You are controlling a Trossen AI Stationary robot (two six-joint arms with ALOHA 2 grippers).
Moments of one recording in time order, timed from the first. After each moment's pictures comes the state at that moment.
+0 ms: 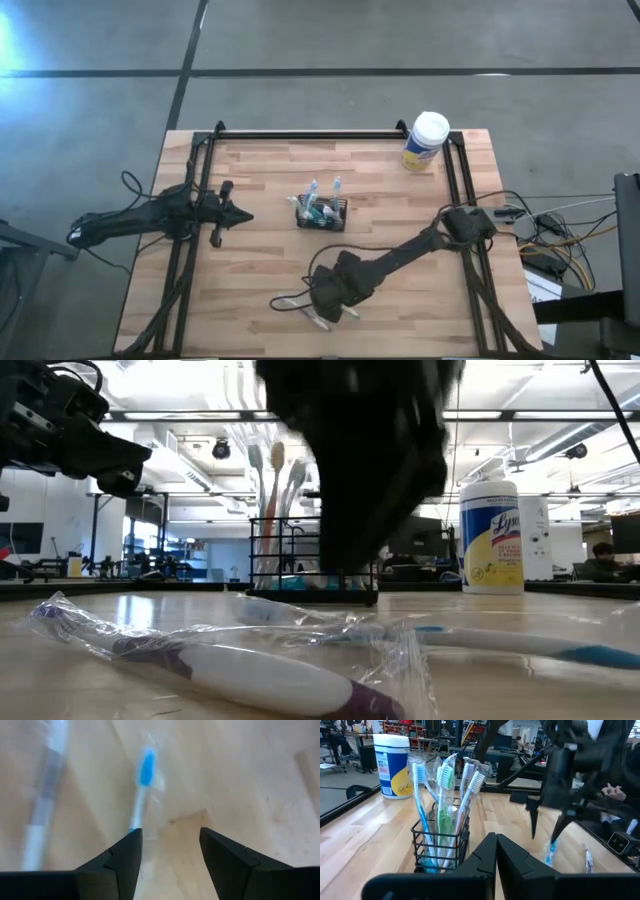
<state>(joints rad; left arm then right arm) 0.16 0.10 0.05 -0.08 0.24 -0.08 0.44 2.23 1.77 -0.87 0.23 0.85</state>
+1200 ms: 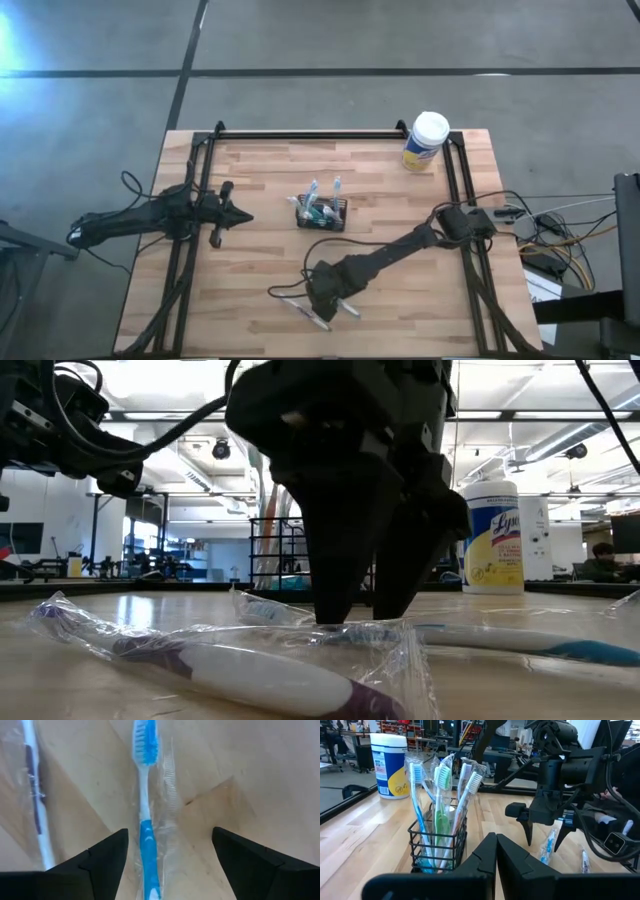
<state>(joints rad) 0.16 0.10 0.05 -0.08 0.25 -0.09 0.40 2.27 1.76 -0.83 0.00 1.05</state>
